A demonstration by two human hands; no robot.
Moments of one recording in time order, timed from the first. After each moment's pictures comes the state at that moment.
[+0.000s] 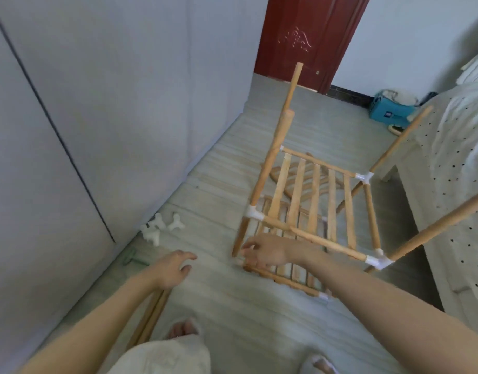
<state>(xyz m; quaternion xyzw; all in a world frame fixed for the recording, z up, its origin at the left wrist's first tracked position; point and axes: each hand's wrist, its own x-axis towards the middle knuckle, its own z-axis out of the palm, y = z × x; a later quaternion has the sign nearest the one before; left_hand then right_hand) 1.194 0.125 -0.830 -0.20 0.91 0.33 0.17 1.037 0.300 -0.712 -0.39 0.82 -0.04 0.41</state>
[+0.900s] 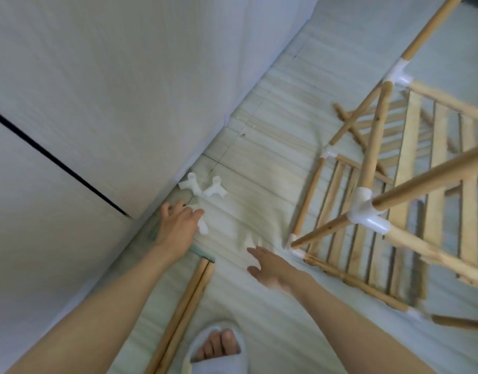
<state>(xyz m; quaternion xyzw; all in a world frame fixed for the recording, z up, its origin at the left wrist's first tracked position) 1.162 0.002 -0.987 -0.29 0.95 0.05 0.09 1.037 0.195 -0.960 -0.37 0.79 0.02 0.49</state>
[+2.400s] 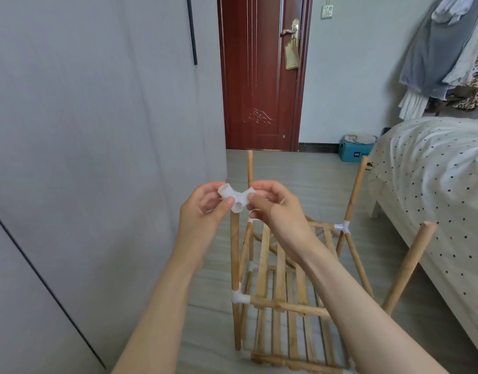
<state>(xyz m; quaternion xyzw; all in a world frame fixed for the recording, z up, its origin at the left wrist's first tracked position) 1.082 0.197 -0.543 -0.09 0.68 0.63 -0.37 1.005 0.310 -0.535 -0.26 0.59 -0.75 0.15</state>
